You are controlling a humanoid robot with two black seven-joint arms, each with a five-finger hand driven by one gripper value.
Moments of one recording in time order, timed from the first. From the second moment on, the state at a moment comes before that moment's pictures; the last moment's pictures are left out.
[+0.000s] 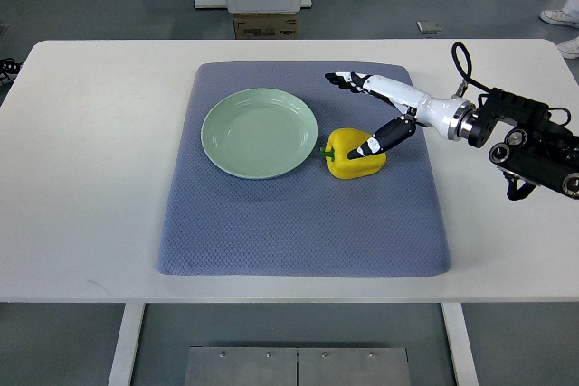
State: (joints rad) left arm -0.02 0.00 -0.11 -0.23 0.09 0.18 -0.17; right arm 1.12 -0.40 0.01 0.94 -0.88 0.05 0.43
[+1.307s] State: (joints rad) left arm -0.02 0.00 -0.11 -0.23 0.09 0.18 -0.17; right arm 1.13 -0.35 -0.10 0.92 -0.94 0.01 0.31
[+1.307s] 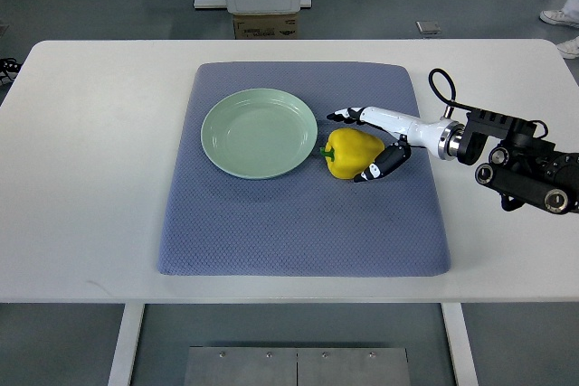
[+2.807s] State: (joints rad) left arm -0.01 0.00 -0.11 -0.23 0.09 0.18 -0.17; right arm 1.22 -0.03 0.01 0.73 -0.93 0.01 0.19
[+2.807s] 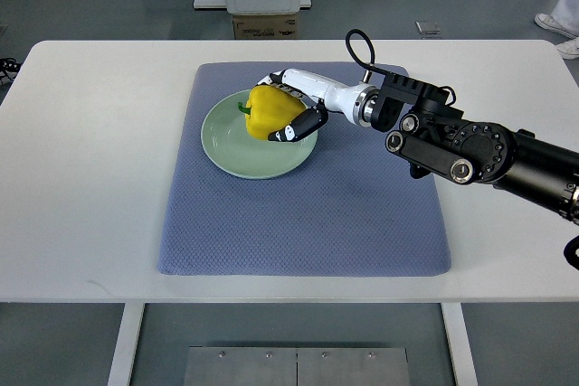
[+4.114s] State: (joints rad) left arm -0.02 0.00 -0.11 -0.23 0.09 0.18 -0.17; right arm 1.17 0.00 0.00 0.70 -0.94 0.01 0.17
